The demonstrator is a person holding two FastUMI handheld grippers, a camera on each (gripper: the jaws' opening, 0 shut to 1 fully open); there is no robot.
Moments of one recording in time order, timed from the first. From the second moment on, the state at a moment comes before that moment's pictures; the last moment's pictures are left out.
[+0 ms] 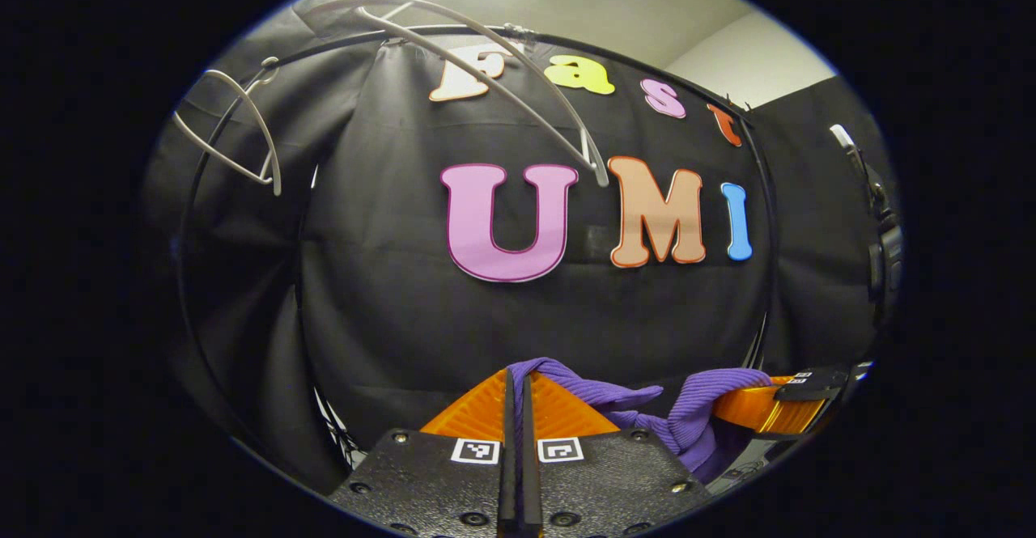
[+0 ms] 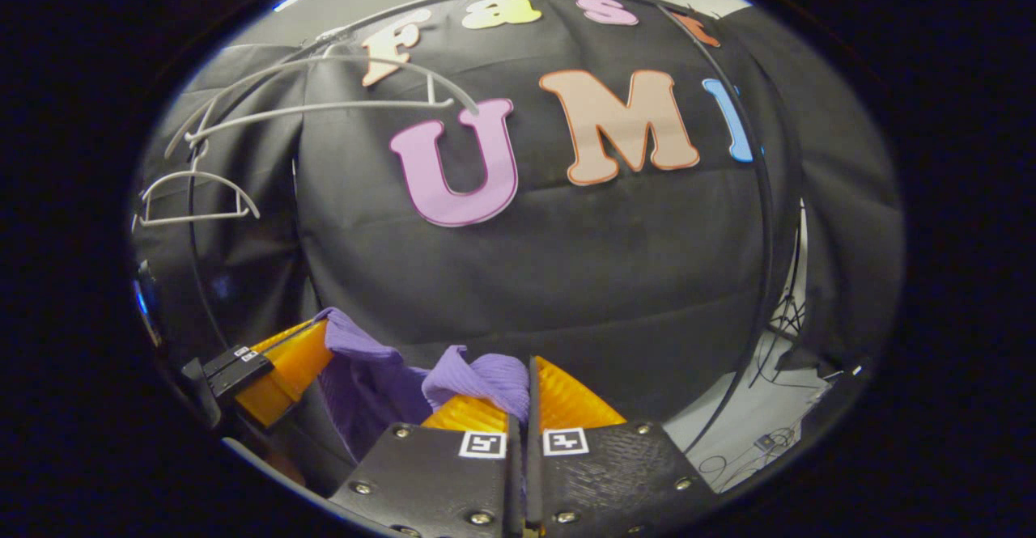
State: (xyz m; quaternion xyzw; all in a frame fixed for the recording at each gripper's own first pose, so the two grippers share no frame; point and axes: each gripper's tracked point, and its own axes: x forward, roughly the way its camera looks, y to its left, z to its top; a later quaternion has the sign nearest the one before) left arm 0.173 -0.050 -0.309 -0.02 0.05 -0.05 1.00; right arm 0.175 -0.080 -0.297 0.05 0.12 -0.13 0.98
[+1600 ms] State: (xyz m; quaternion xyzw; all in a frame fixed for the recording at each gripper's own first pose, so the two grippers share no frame) left arm 0.130 -0.054 -0.553 -0.03 0.33 -0.10 0.94; right arm 0.130 -0.133 -0.491 0.03 0.29 -0.21 0.93
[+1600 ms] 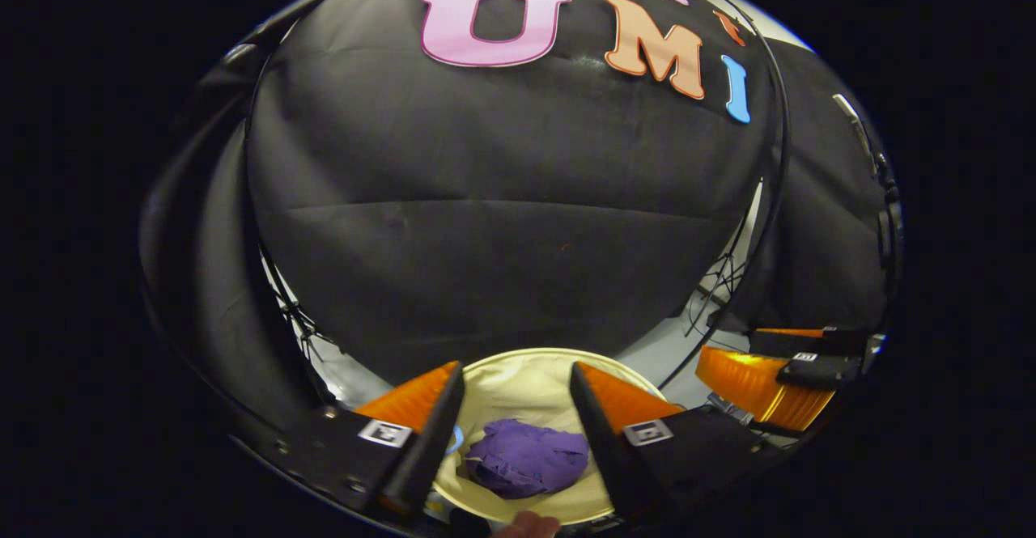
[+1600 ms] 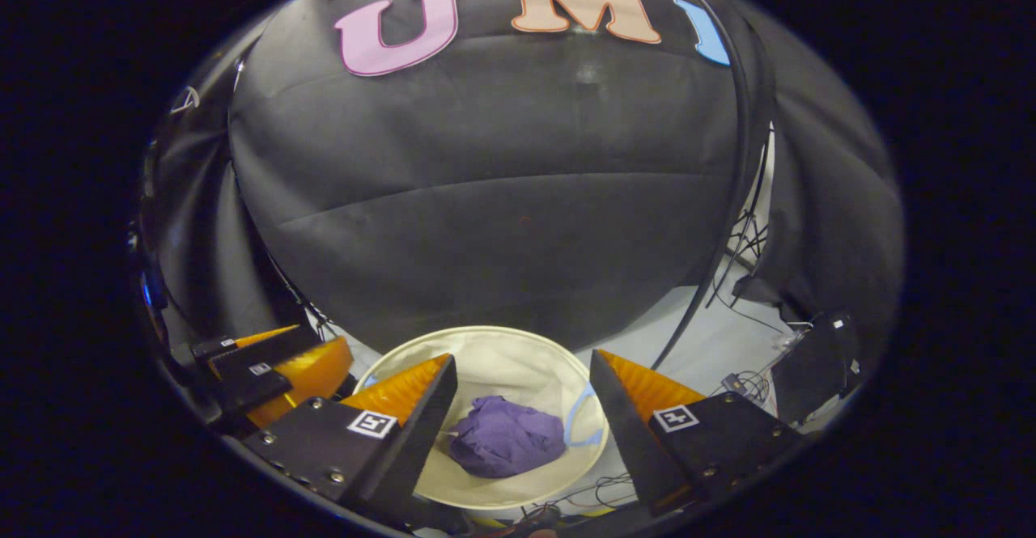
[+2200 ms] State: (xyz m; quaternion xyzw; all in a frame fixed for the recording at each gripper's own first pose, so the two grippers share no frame) left arm 0.144 -0.010 -0.476 -0.05 0.30 -0.06 0.95; right arm 0.138 -0.104 -0.411 0.02 0.22 -0.19 0.96
